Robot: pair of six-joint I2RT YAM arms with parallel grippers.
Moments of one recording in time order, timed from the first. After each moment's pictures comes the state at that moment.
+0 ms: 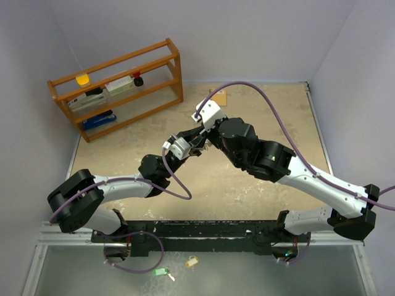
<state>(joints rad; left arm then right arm) -0.92 1.41 0.59 1.41 -0.03 0.21 1.10 1.25 1.43 -0.51 0.64 -0.26</state>
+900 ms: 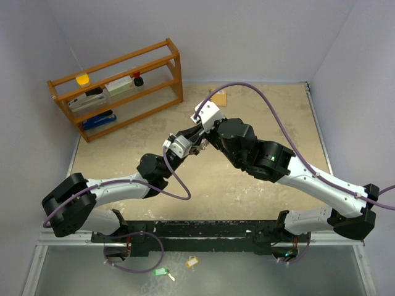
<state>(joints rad) -0.93 1.35 0.60 1.30 -0.11 0.27 1.10 1.25 1.43 -0.52 0.63 -0.26</state>
